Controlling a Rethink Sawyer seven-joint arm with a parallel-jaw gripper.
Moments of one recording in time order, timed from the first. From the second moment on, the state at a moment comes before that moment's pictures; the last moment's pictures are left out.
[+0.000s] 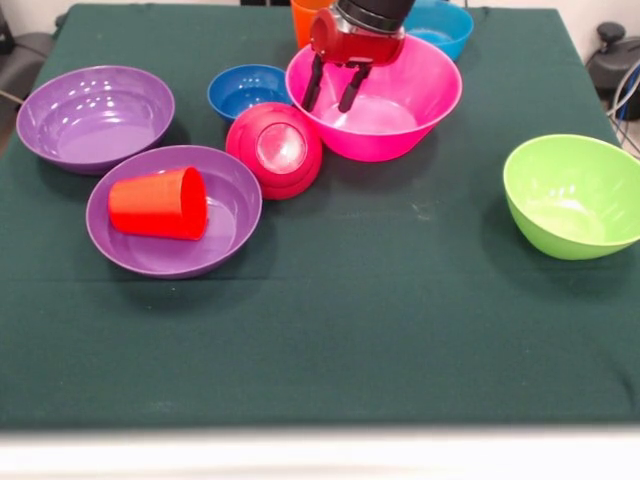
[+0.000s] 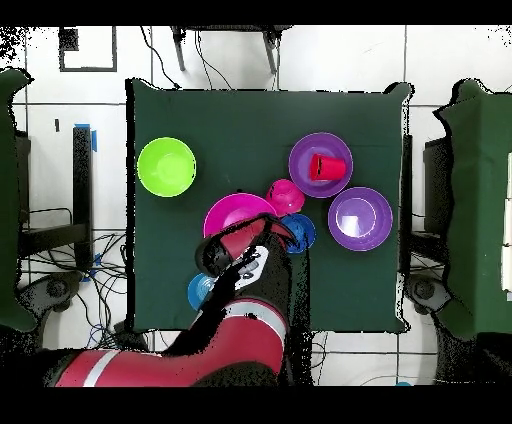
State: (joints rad) arm 0.04 -0.42 -0.22 1.63 -0.50 0.24 1.73
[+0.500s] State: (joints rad) arm -0.03 -0.51 -0.18 1.63 -0.50 0.37 1.73
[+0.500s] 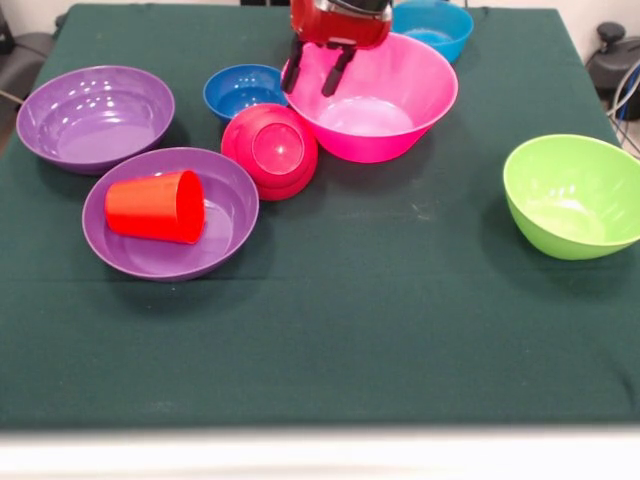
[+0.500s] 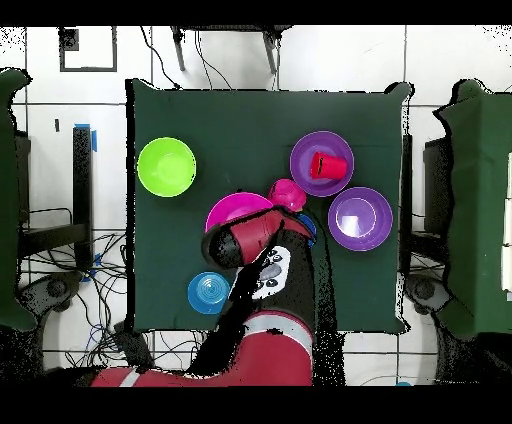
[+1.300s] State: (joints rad) arm -0.03 -0.55 -0.16 1.63 -0.50 0.41 1.73
